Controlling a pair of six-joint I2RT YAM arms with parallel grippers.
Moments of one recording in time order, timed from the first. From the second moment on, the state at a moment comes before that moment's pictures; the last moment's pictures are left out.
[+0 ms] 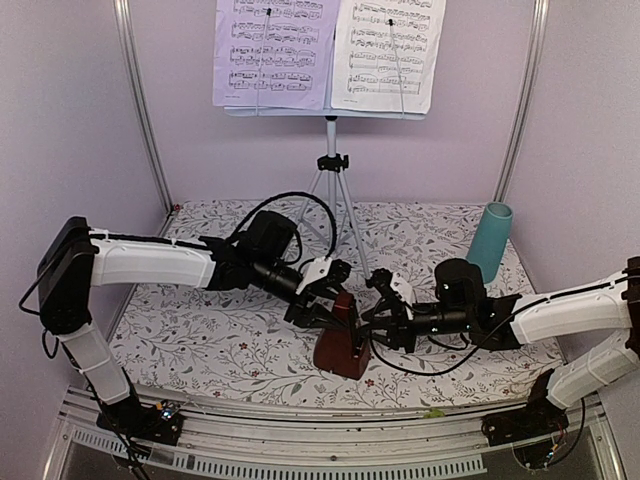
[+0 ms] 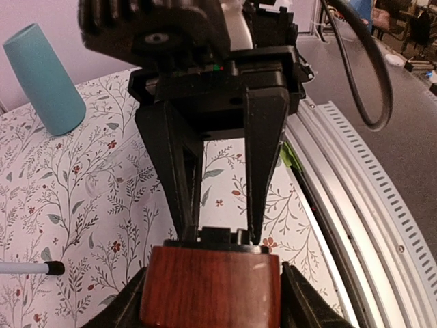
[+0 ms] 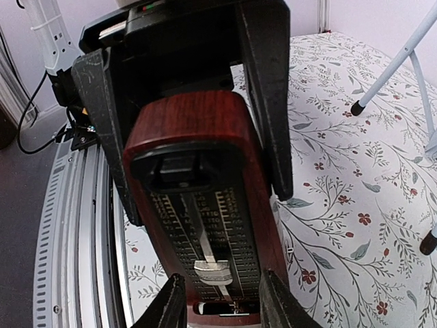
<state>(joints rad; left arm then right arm) -0.87 1.73 1.12 -0.07 0.78 0.59 0.91 1.34 0.54 0.40 -0.39 0.00</state>
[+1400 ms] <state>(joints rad) -0.86 1.74 1.14 -0.10 0.78 0.60 0.95 1.37 0.60 0.31 -0.29 -0.03</state>
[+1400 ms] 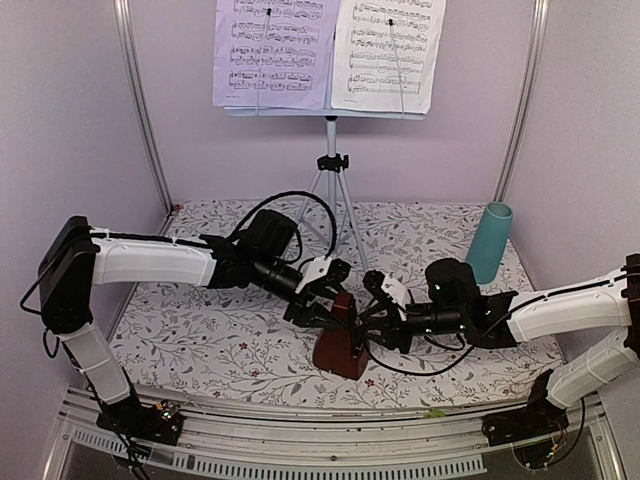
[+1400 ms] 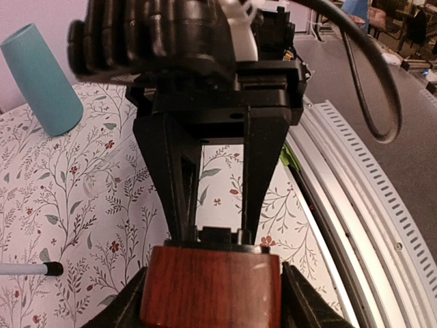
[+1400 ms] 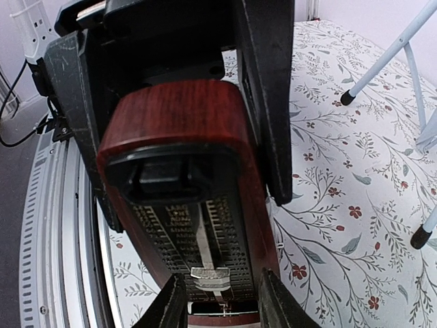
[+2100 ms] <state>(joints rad) -0.86 1.74 1.14 -0.10 0.79 0.60 0.98 1.36 0.60 0.30 -0.20 -0.02</state>
